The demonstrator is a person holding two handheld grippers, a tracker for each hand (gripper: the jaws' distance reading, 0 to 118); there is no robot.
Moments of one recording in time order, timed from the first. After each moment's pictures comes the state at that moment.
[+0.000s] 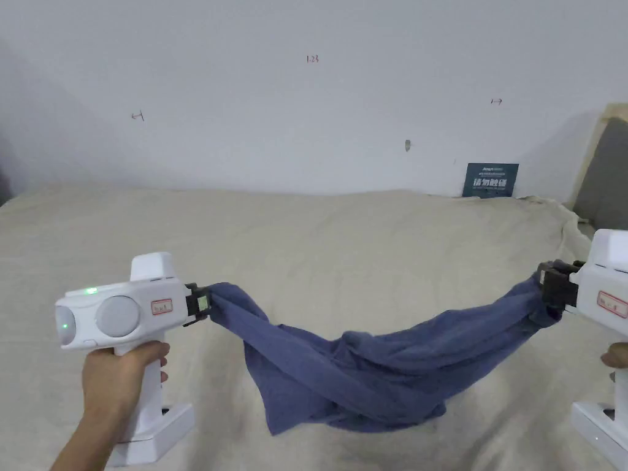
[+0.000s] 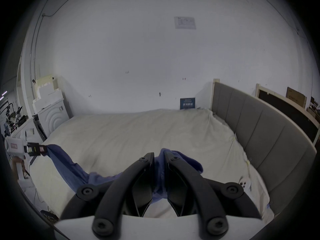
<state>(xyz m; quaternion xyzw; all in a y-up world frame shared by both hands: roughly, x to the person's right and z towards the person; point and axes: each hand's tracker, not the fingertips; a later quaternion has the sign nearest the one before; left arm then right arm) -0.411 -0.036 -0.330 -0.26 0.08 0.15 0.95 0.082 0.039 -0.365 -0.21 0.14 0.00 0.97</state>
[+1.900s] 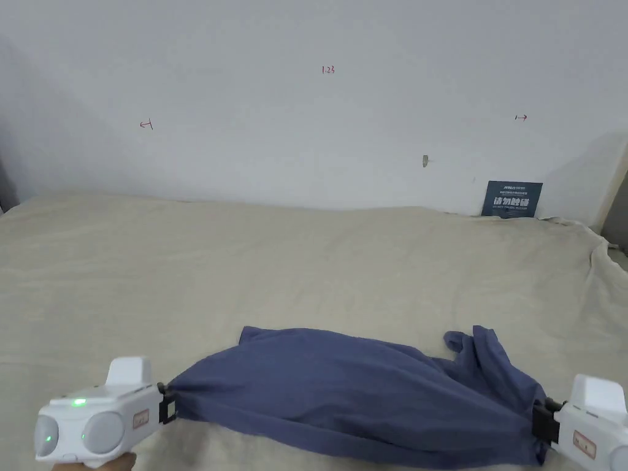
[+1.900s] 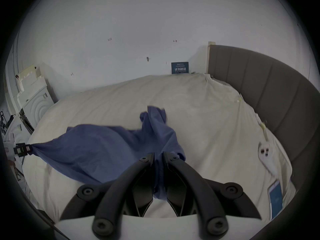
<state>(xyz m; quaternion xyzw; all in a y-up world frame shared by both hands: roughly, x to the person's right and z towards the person) -0.444 -0.170 -0.315 -0.35 0.15 0.10 0.92 0.100 -0.164 -0.432 -0.33 0.09 -0.02 0.94</state>
